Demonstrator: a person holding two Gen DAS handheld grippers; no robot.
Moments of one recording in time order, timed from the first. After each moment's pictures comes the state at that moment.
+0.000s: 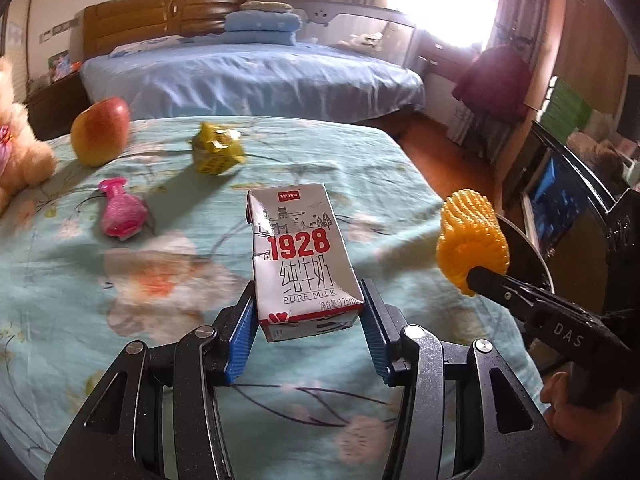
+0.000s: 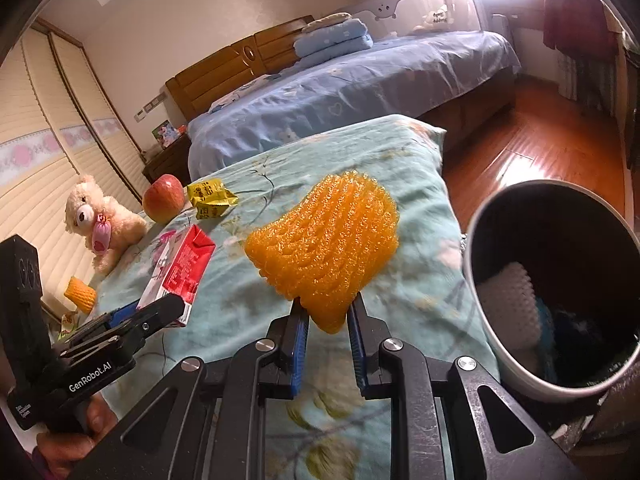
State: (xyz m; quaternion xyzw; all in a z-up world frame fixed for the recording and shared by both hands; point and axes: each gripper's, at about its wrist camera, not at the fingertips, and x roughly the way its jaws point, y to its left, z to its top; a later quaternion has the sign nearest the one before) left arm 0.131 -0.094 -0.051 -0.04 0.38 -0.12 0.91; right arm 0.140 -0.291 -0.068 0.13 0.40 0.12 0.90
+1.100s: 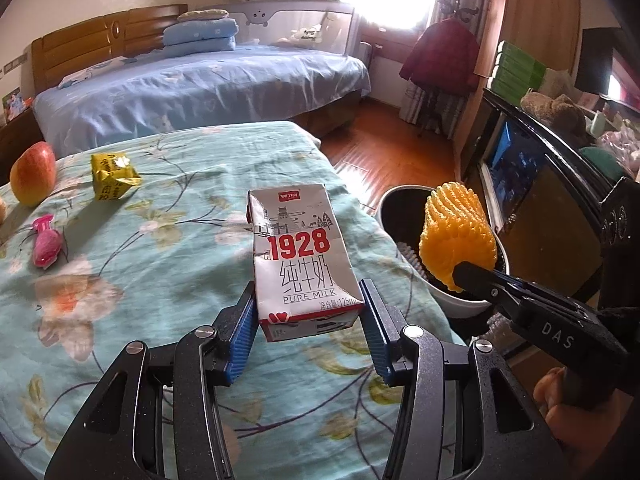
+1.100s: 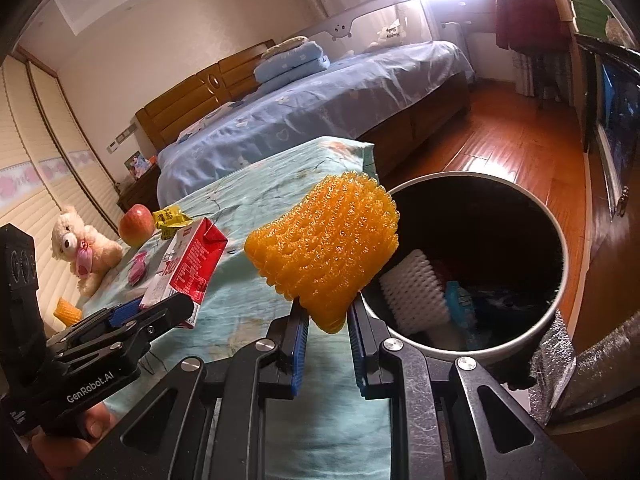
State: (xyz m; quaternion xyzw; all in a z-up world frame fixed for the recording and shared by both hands) left arm 0.119 -0.180 -0.044 0.01 0.37 -0.20 0.91; right arm 0.097 -0.359 -0.061 0.15 0.37 0.06 0.91
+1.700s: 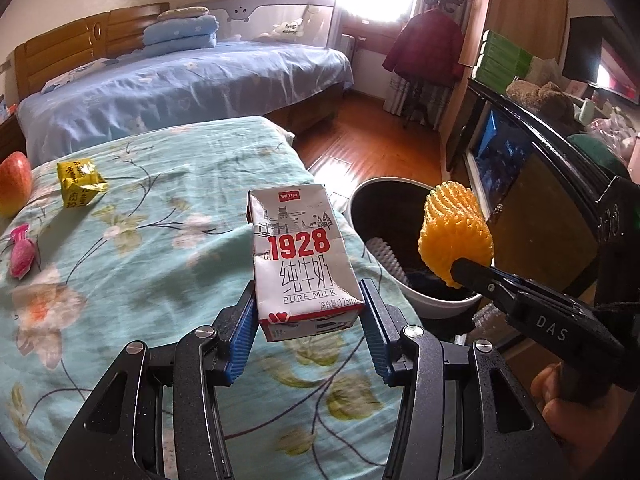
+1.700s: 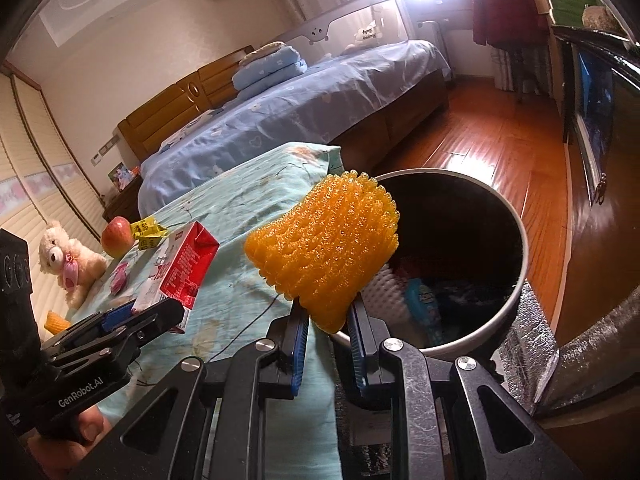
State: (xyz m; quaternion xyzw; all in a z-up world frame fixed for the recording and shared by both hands) left arm 0.120 -0.210 -0.048 0.02 0.38 -0.22 0.90; right arm 0.088 -0.391 -0.065 0.16 0.37 0.02 0.91
